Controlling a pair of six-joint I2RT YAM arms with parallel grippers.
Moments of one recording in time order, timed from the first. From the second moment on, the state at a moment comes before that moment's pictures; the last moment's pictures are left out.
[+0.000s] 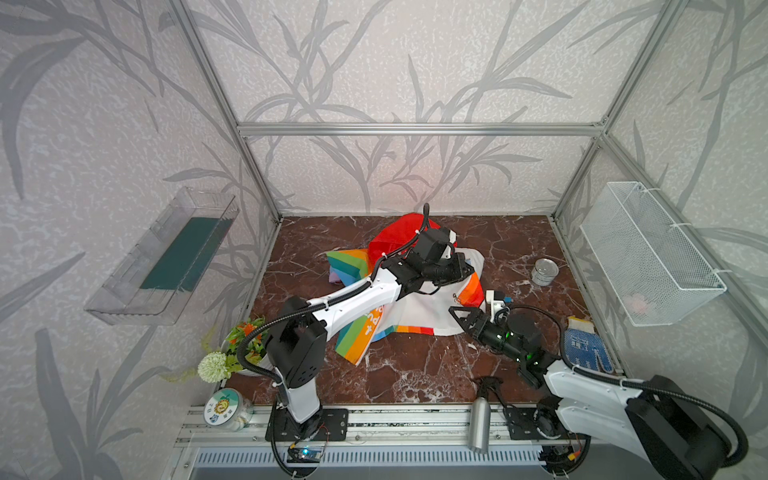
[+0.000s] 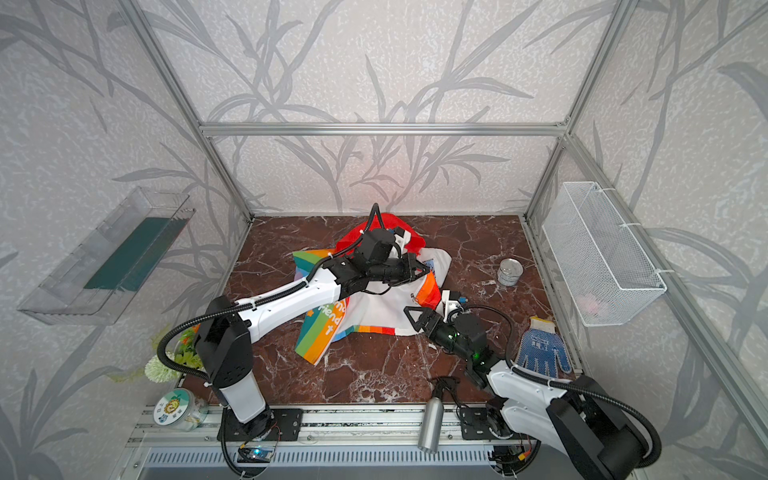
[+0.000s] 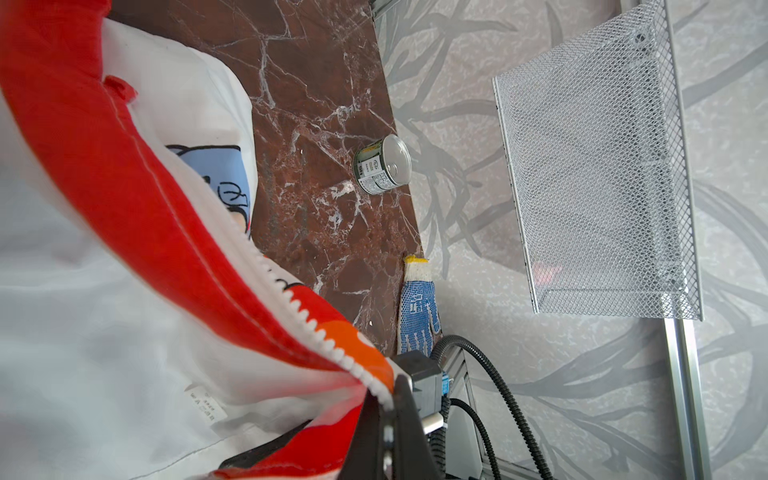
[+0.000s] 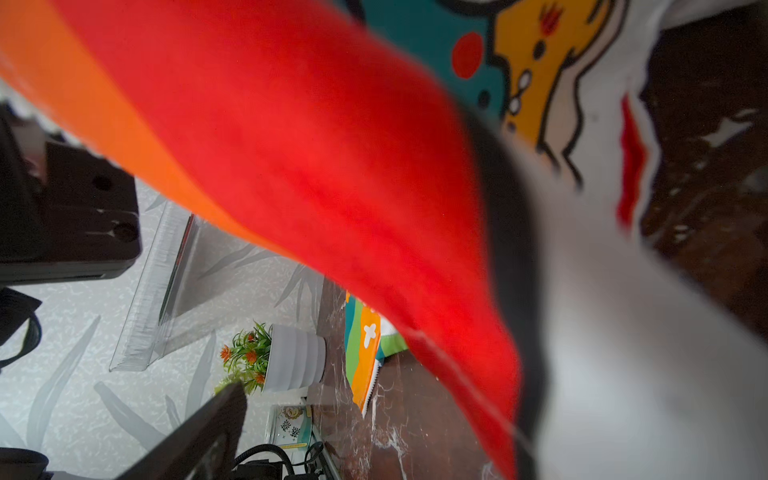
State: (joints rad) left arm -0.81 1.77 1.47 -0.22 0.33 -0.93; right arm 0.60 1.13 0.16 0.77 -0.26 1.15
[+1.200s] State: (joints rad) left arm -0.73 1.72 1.47 -0.28 0.36 -0.95; right arm 0.66 1.22 0.19 1.10 -0.08 0.95
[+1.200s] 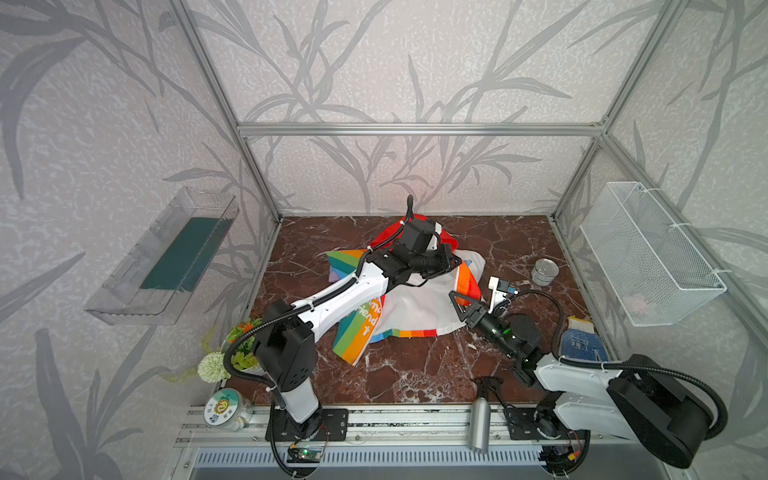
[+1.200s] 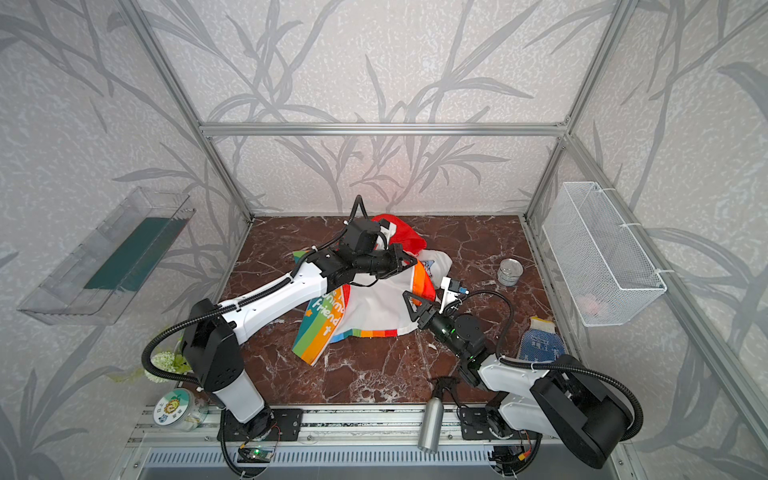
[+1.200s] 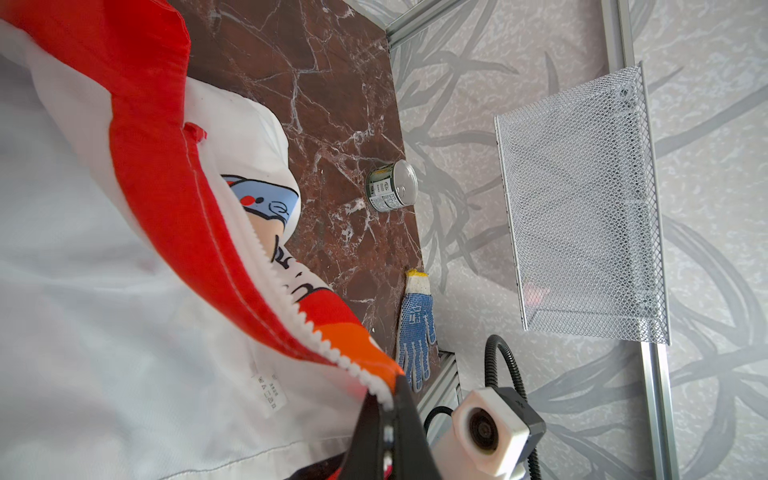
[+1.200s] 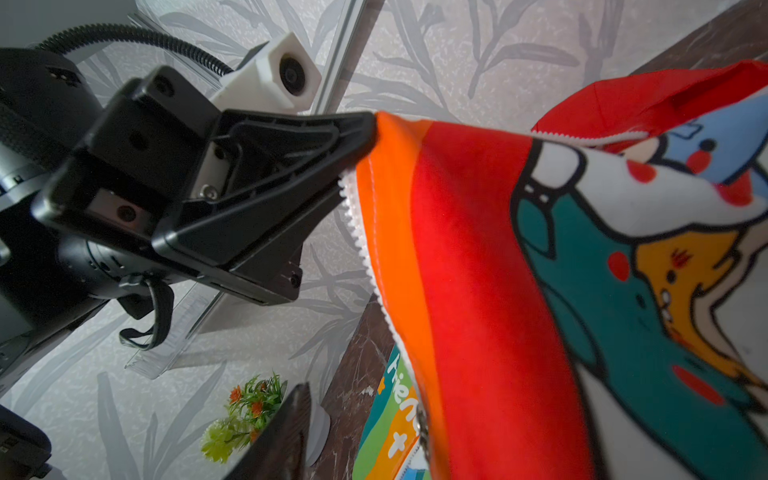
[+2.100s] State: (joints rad) left arm -0.69 1.65 1.40 -0.30 0.35 -0.94; right arm 0.66 1.28 0.22 1.09 -0.13 0.99
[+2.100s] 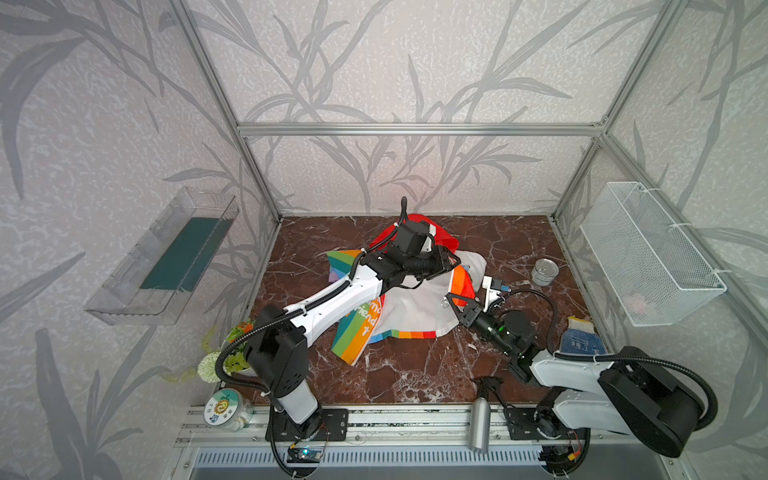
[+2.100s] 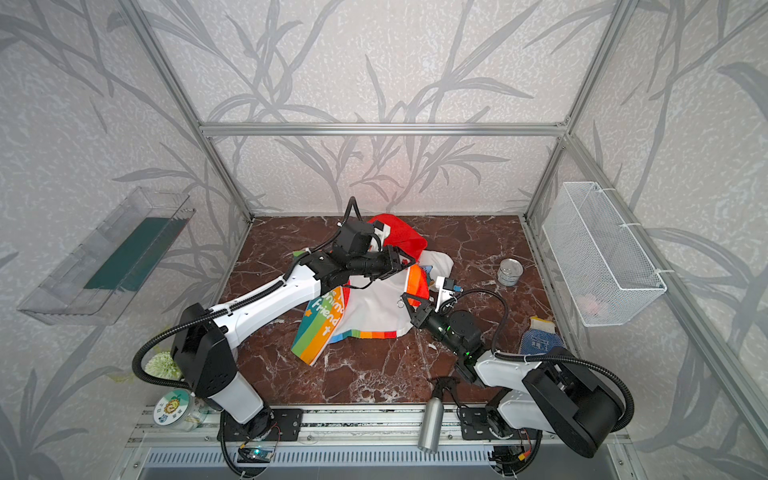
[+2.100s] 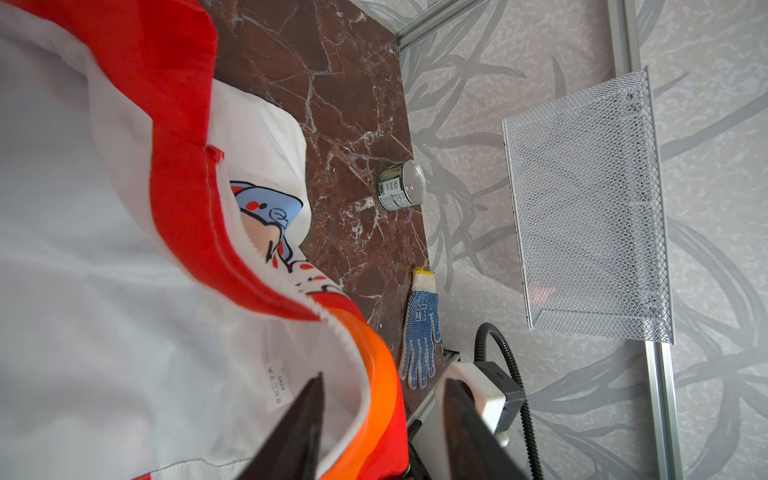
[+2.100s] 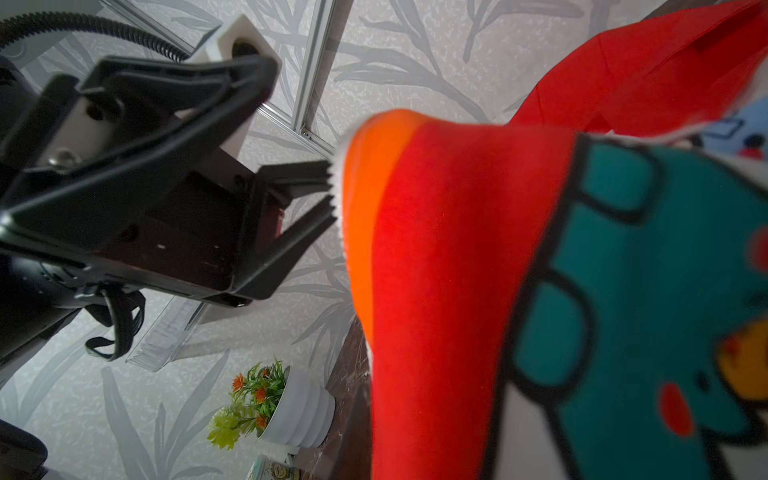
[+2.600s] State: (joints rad) left arm -0.38 1.12 0.86 -0.74 0.13 -0.82; right arm 0.66 1.15 0.23 1.00 -0.15 1.00
